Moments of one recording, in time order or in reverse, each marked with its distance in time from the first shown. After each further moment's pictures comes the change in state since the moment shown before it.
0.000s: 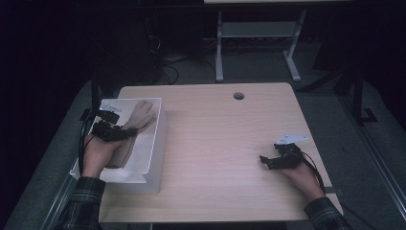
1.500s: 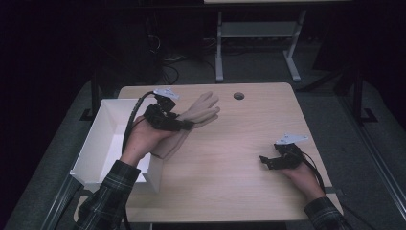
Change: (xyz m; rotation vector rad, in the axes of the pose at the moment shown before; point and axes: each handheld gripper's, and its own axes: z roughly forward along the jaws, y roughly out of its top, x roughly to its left) left arm -0.130 0.091 -0.005 -0.052 -0.343 0.272; right arm 0.000 0.000 0.000 0.000 0.001 0.002
